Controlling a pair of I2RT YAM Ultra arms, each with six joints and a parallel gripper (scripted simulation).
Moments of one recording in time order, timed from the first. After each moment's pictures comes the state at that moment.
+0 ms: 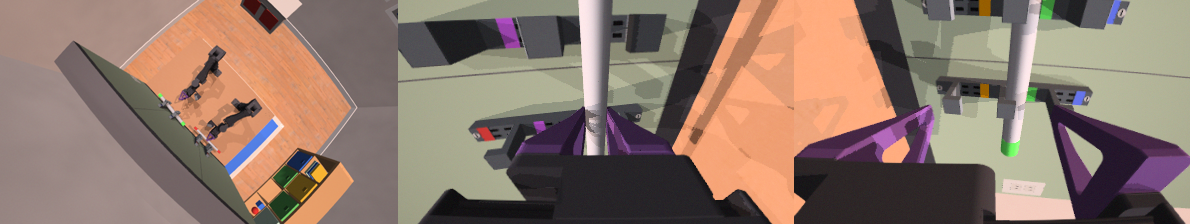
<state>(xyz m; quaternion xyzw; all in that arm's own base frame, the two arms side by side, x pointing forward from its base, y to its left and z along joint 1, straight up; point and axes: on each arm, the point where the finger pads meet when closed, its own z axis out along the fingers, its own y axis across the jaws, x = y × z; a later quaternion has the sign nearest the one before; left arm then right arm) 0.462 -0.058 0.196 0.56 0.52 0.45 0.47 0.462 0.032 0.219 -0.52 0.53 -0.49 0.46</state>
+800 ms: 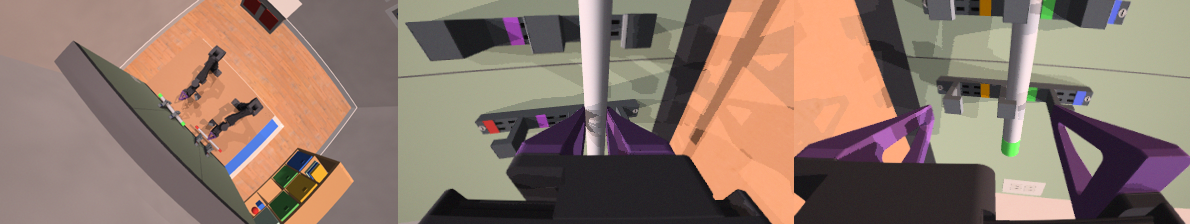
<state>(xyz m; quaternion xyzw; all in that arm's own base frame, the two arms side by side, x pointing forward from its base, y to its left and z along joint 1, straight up) 0.448 -0.057 0.197 0.56 0.52 0.45 0.47 0.462 0.032 0.218 -0.52 0.53 -0.49 0.46</state>
